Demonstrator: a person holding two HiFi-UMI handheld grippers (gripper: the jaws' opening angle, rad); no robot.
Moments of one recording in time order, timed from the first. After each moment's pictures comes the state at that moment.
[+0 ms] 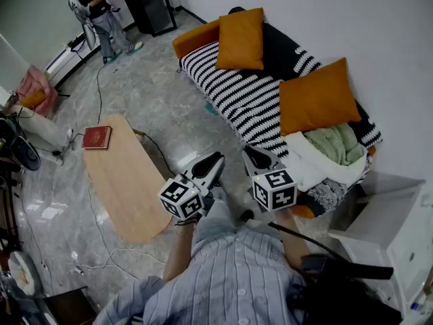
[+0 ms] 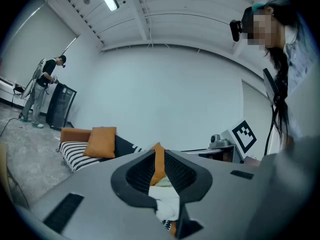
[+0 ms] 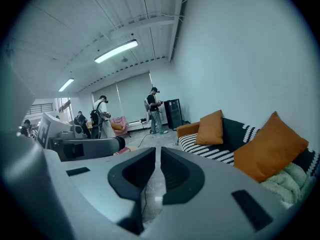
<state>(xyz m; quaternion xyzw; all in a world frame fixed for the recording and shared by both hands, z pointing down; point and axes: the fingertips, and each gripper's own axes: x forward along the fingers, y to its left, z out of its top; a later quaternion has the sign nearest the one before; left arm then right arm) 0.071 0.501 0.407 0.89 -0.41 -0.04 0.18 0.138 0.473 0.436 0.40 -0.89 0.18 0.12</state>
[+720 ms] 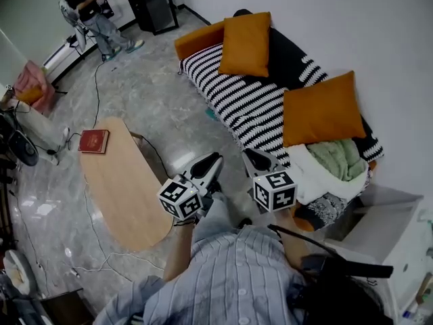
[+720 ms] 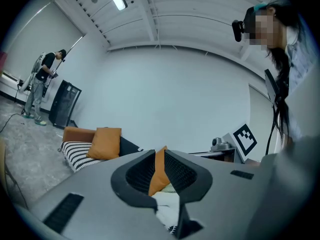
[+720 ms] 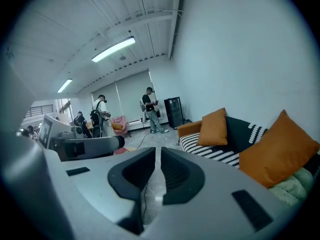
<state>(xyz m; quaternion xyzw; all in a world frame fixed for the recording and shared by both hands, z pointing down) 0.029 0.432 0.410 0.88 -0.42 -0.06 0.19 0.102 0.405 0.441 0.40 -0.89 0.19 0.13</state>
